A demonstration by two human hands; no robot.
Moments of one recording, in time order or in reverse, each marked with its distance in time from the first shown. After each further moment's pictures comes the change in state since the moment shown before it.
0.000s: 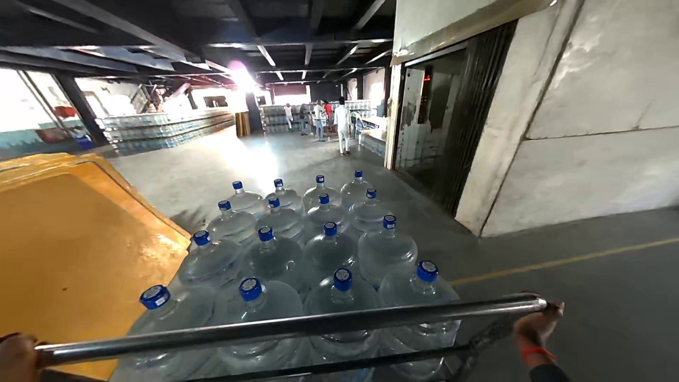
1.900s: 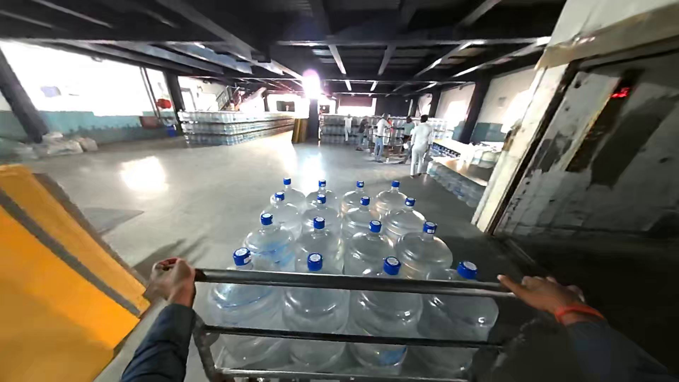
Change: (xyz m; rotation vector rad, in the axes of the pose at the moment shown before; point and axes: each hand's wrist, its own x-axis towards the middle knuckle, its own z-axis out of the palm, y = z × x) left_hand 0.693 0.367 1.274 -0.151 0.380 0.415; right_hand 0.579 0.522 1.387 -1.627 -1.120 -0.240
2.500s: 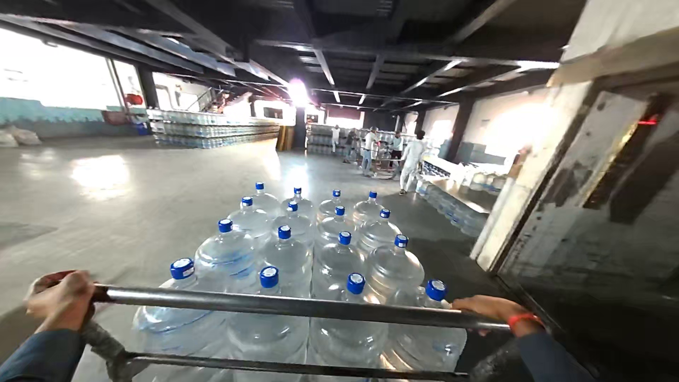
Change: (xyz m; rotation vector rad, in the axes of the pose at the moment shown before) left_hand 0.168 -0.051 0.484 -0.159 -0.021 -0.439; right_hand 0.537 -0.173 -0.029 0.312 -0.452 -0.068
